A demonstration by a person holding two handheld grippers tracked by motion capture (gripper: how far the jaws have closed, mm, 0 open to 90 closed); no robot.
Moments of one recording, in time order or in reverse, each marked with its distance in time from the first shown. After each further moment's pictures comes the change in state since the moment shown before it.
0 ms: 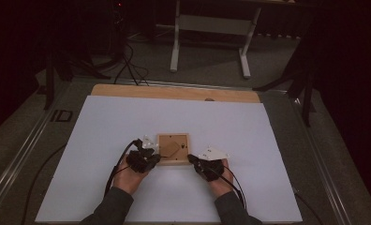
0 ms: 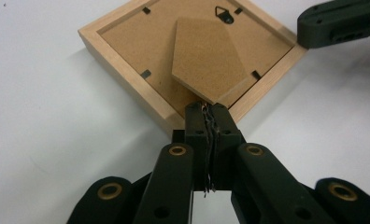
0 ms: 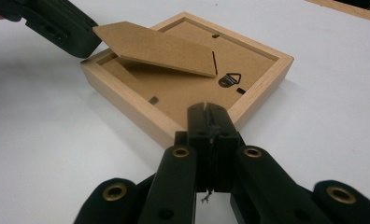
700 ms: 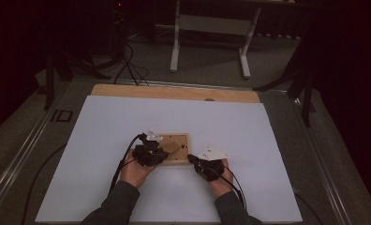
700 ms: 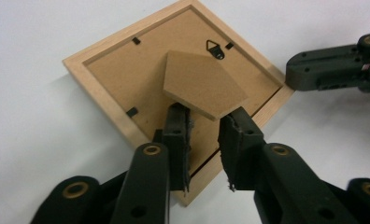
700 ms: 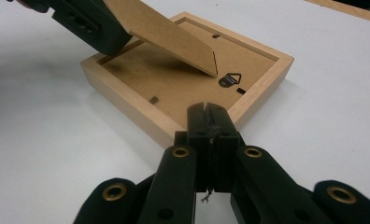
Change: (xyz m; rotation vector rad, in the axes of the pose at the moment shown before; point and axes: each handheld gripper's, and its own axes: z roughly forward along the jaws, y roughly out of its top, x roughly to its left) left arm 0.000 0.023 0.012 -0.014 -0.046 -0.060; right arm 0.000 0.000 0.000 0.000 0.000 -0.002
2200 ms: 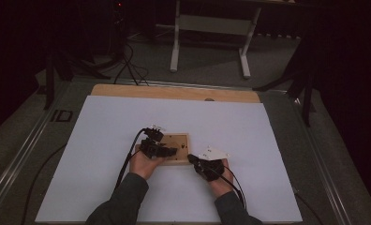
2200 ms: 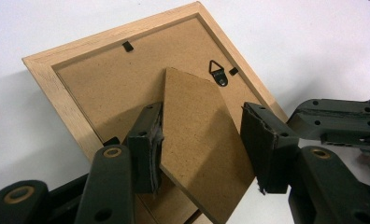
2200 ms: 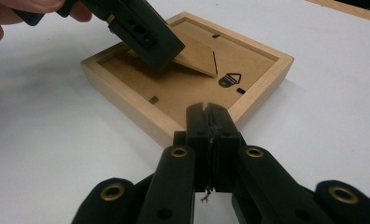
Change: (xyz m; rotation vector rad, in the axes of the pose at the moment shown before) left arm 0.014 0.017 0.027 0.044 -0.097 -0.196; right arm 0.000 0.000 0.000 0.001 0.002 0.001
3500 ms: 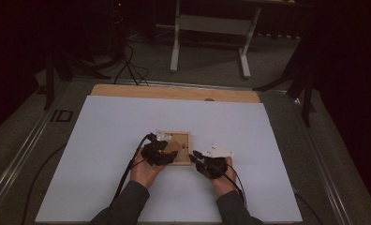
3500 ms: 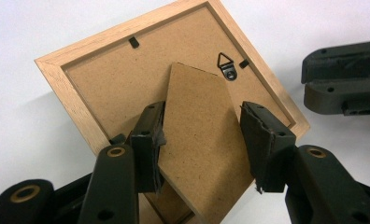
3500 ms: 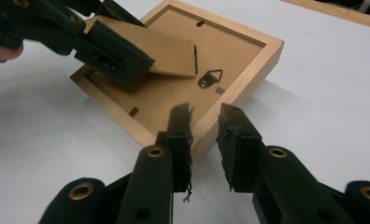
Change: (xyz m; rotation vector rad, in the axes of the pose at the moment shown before) left arm -0.030 -0.019 -0.006 -0.087 0.177 0.210; right arm -0.007 0.005 -0.008 -0.006 -0.018 0.032
